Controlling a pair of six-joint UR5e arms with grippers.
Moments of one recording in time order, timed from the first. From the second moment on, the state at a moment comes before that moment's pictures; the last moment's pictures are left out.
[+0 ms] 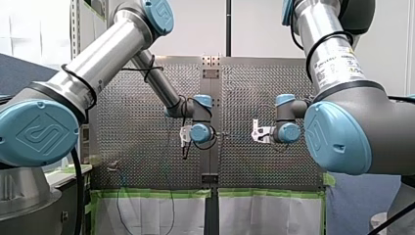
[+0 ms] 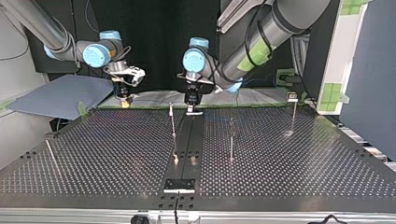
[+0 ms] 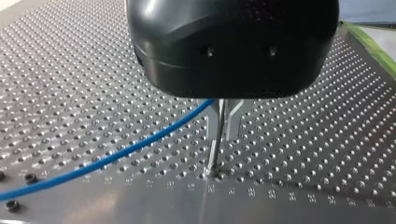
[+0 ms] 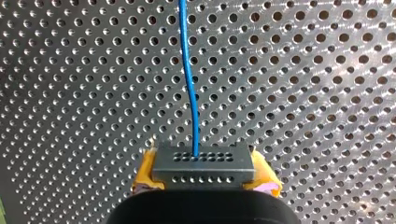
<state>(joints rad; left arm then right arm) -0.60 -2.28 -1.58 -2.49 -1.98 -1.64 1.86 -0.97 1.79 -0.67 1.44 1.60</state>
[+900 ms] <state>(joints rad) -0.56 -2.32 -1.55 -2.54 -1.93 -1.69 1.85 -0.96 1.79 -0.67 1.45 1.60</state>
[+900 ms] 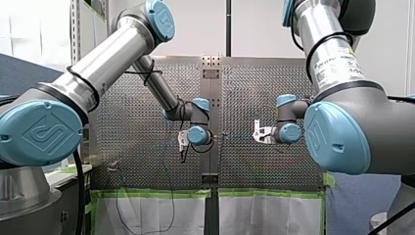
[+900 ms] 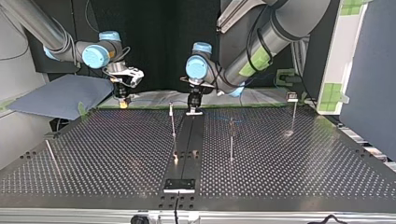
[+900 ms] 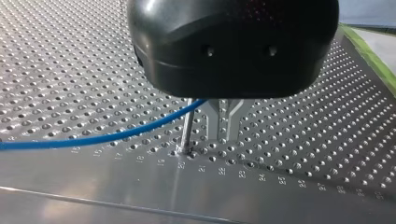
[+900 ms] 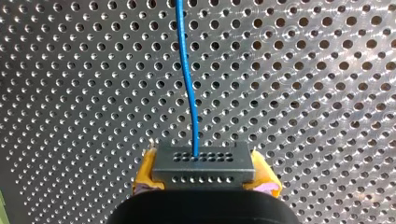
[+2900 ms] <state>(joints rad) -0.54 -2.33 -1.43 -2.60 -1.92 -1.67 1.83 -0.89 1.60 -0.65 1.55 1.59</state>
